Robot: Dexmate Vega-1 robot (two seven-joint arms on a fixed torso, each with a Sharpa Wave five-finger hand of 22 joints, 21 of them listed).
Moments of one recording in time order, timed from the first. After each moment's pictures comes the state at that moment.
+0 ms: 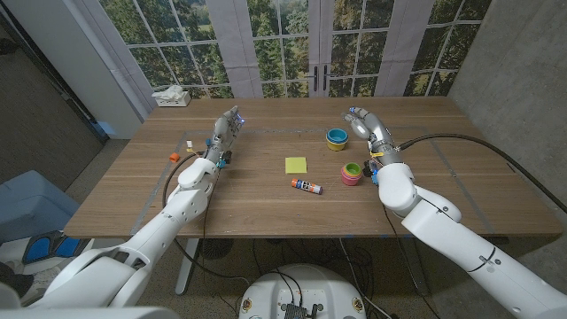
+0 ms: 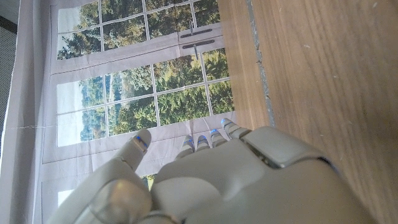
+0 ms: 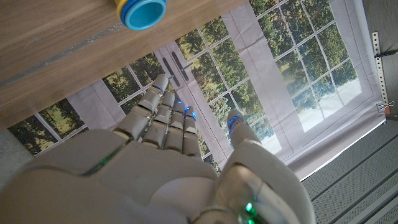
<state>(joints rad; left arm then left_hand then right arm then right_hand) 0.73 0.40 0.37 -1.07 -0.71 -0.41 -0.19 0.06 0.09 0.70 0.10 0.20 -0.10 0.01 0.17 0.17 -0.17 -0.02 0.18 0.17 -0.17 -0.03 0.17 0.17 -0.09 -0.03 0.19 0.17 -1.10 -0.69 -0.47 -2.22 -0.09 -0.50 -0.49 0.40 0.17 0.52 -0.12 0.20 0.32 0.05 0.20 0.18 0.33 0.01 0.22 0.21 0.30 -0.03 0.30 0.38 0.46 0.01 0.37 0.18</state>
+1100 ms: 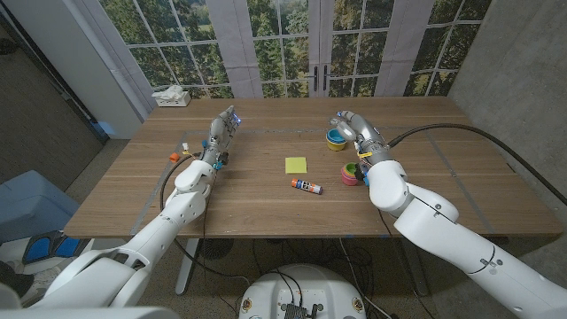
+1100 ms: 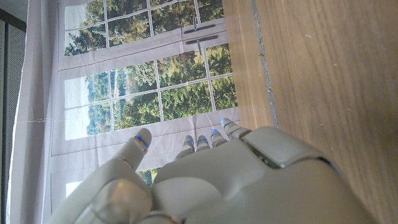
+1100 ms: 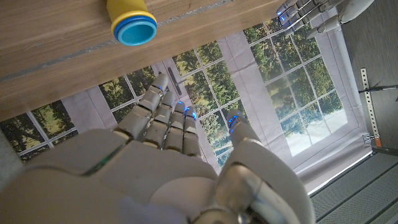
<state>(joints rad) 0.73 0.39 0.35 -1.03 -0.72 -0.46 -0.23 0.07 0.10 0.69 0.09 0.20 -0.10 0.01 0.17 0.17 -0.17 -0.02 0.18 0.17 -0.17 -0.03 0.17 0.17 -0.09 -0.03 0.19 0.17 -1.03 -0.72 -0.59 -2.40 -0.15 -0.80 -0.44 0.42 0.16 0.52 -0.13 0.20 0.31 0.05 0.20 0.18 0.33 0.01 0.22 0.21 0.30 -0.03 0.31 0.38 0.46 0.01 0.37 0.18</state>
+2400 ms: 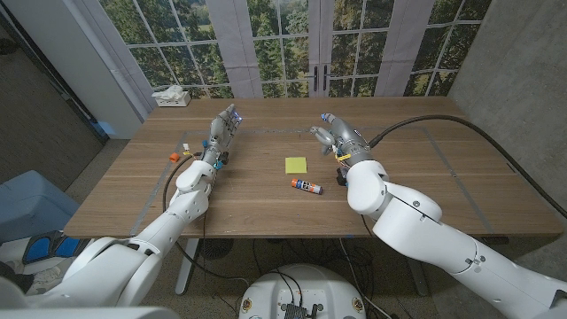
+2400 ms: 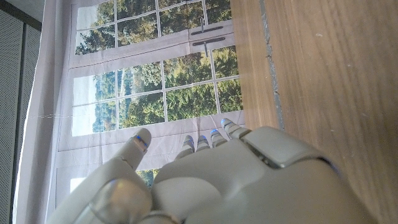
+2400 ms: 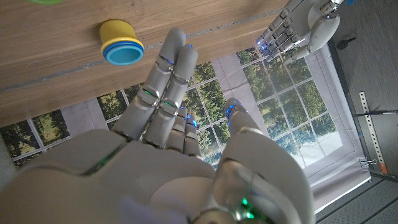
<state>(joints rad) 0.67 0.34 0.34 -0.88 -0.75 -0.54 -0.35 0.07 0.10 0.69 0.09 0.20 -0.10 0.01 0.17 0.17 -0.17 -0.02 0.18 0.17 -0.17 -0.03 0.17 0.17 -0.09 -0.03 0.19 0.17 -0.85 -0.65 -0.84 -2.52 -0.17 -1.17 -0.44 0.65 0.14 0.51 -0.19 0.22 0.18 0.02 0.20 0.18 0.29 -0.04 0.22 0.21 1.03 -0.16 0.92 0.92 1.06 -0.15 0.78 0.31</state>
